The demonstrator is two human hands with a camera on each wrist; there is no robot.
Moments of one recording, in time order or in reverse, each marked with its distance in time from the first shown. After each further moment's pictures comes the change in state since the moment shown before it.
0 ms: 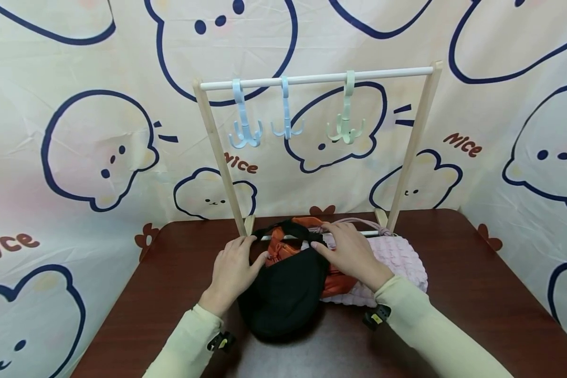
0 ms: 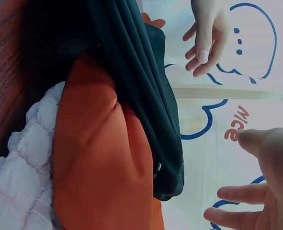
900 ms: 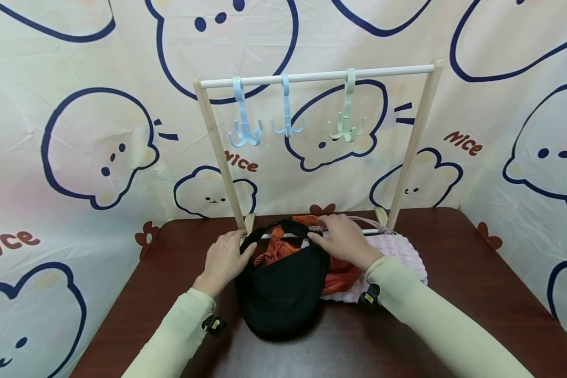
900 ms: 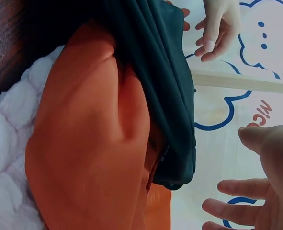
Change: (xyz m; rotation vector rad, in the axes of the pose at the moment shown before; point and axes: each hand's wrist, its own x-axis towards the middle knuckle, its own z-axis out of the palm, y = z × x) left_hand 0.022 -0.031 0.003 0.002 -0.112 -0.069; right_hand 0.030 0.000 -0.001 -0.047 -0.095 0.005
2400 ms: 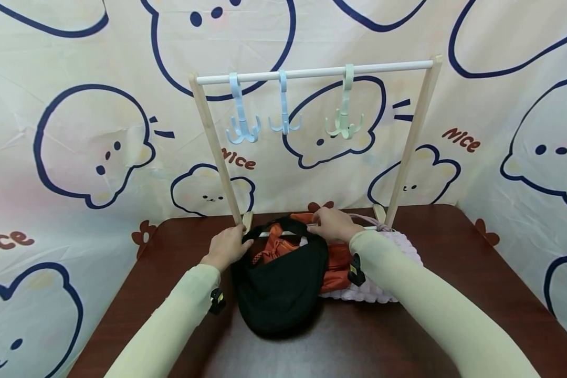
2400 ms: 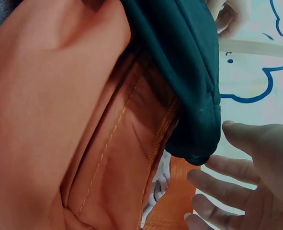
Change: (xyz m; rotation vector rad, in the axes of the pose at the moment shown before) left_hand 0.044 -0.022 0.022 0.056 -0.263 -0.057; right_hand 0.042 0.005 -0.003 0.066 -0.275 0.070
